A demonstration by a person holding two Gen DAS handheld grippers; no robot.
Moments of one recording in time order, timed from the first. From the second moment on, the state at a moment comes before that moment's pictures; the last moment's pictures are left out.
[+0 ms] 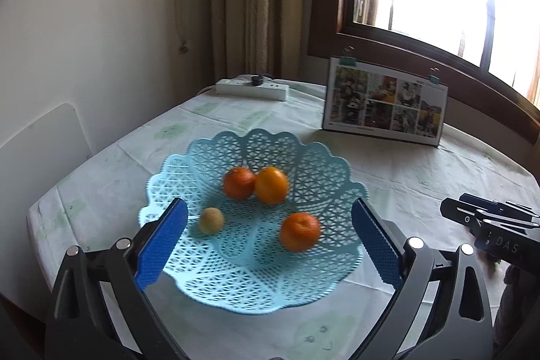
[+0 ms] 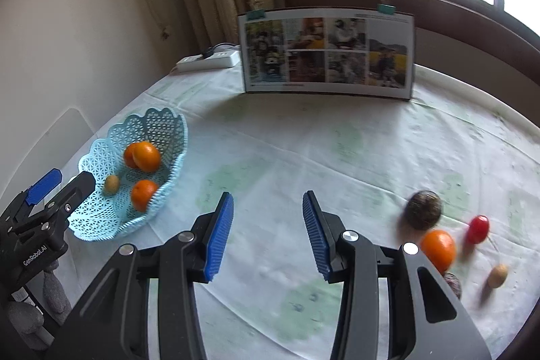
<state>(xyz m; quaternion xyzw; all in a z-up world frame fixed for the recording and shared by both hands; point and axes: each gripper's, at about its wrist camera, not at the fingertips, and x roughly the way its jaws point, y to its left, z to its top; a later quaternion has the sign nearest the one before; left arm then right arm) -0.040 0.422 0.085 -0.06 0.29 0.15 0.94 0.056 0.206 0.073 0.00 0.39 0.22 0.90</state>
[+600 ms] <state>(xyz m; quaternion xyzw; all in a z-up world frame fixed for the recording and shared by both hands) -0.011 0.332 0.078 -0.01 0.32 0.07 0.94 0.049 0.048 0.042 0.05 0.41 0.09 0.91</state>
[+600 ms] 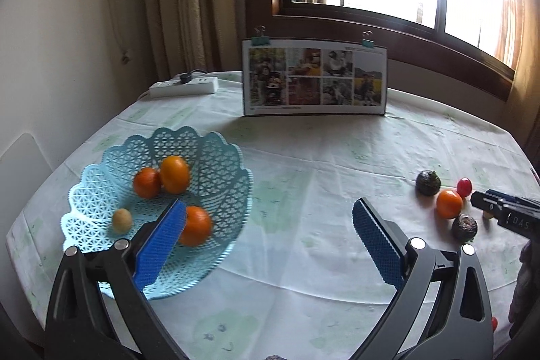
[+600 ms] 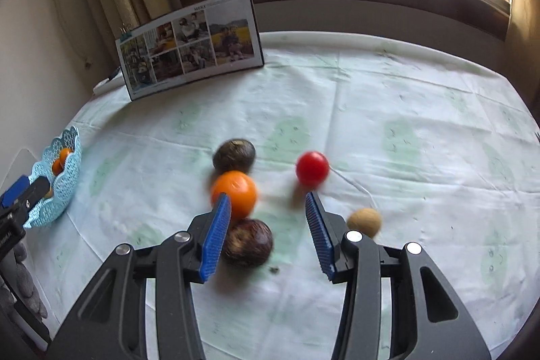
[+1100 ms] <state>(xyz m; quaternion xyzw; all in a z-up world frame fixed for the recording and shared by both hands) -0.001 0.301 0.076 0.01 0.33 0.05 0.94 0.049 0.066 0.021 0.03 0.43 0.13 0.89</state>
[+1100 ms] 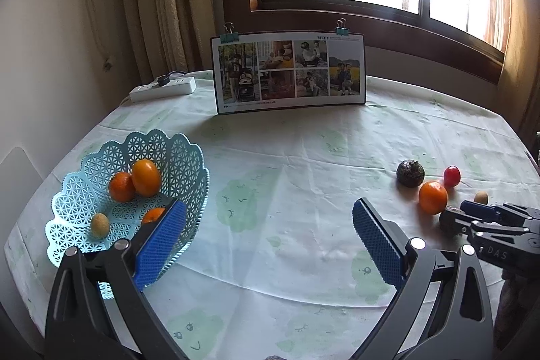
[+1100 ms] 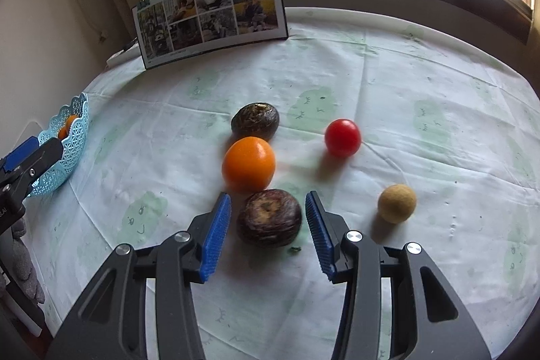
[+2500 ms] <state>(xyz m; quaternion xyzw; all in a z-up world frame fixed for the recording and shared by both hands) 0.060 0.150 0.030 0.07 0.41 -0.11 0.90 0.023 -0.031 0.032 0.13 0.39 0.06 0.91</state>
